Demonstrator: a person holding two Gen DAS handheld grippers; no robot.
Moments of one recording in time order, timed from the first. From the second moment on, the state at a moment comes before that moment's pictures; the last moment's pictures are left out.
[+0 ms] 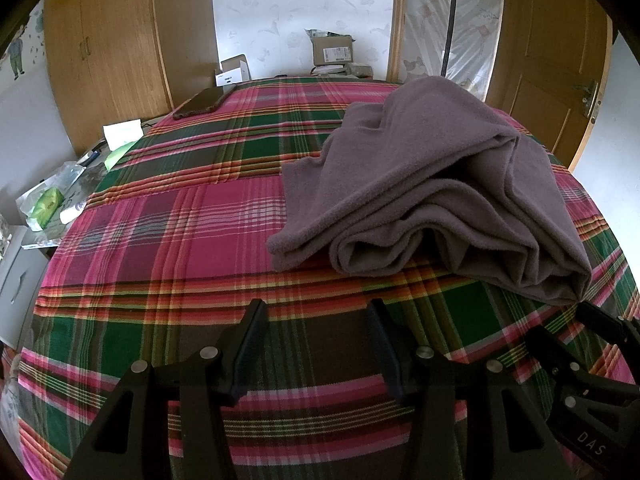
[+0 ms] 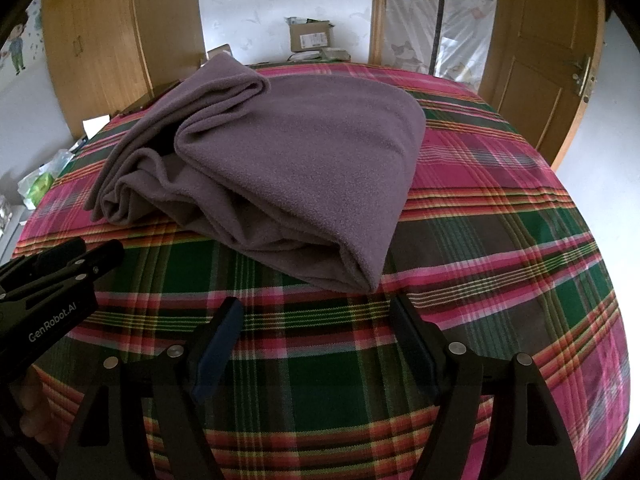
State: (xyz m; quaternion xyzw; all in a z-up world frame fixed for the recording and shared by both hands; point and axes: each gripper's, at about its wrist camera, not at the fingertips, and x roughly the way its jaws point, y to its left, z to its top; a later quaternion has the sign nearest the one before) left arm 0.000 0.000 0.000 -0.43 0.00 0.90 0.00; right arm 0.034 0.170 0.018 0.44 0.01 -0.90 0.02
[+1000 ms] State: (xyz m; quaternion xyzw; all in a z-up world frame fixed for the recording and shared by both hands) left arm -0.002 -0.017 0.001 -0.43 -0.04 0.90 0.02; right arm 0.033 0.167 0.048 0.39 0.04 -0.91 0.10
